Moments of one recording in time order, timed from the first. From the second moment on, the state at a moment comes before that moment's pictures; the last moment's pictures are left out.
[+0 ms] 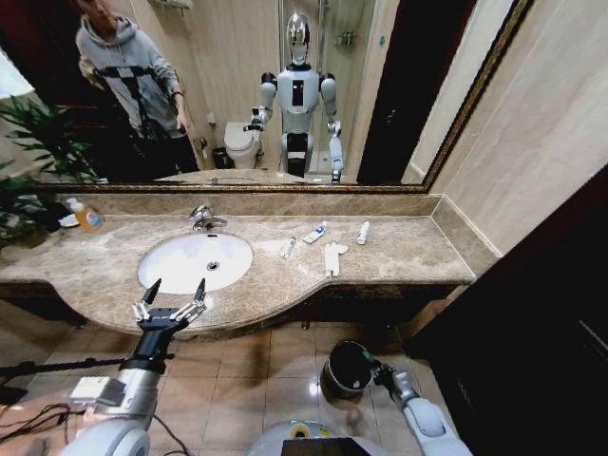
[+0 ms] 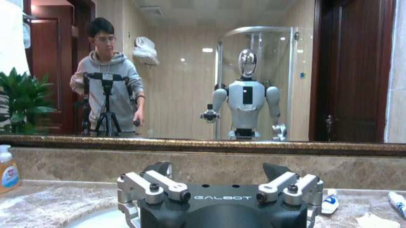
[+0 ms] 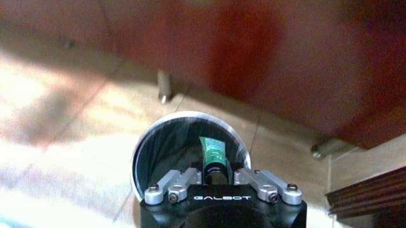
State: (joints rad) left arm 1.84 -1.36 -0.82 -2.47 -0.37 0.04 0.05; right arm -1.34 1.28 0.49 1.20 -0.09 -0.13 -0.23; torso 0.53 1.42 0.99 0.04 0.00
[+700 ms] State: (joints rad) left arm 1.84 -1.36 -0.82 -2.47 -0.37 0.04 0.05; right arm -1.06 1.37 0.42 0.72 -0.26 0.01 -0.23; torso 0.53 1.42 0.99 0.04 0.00
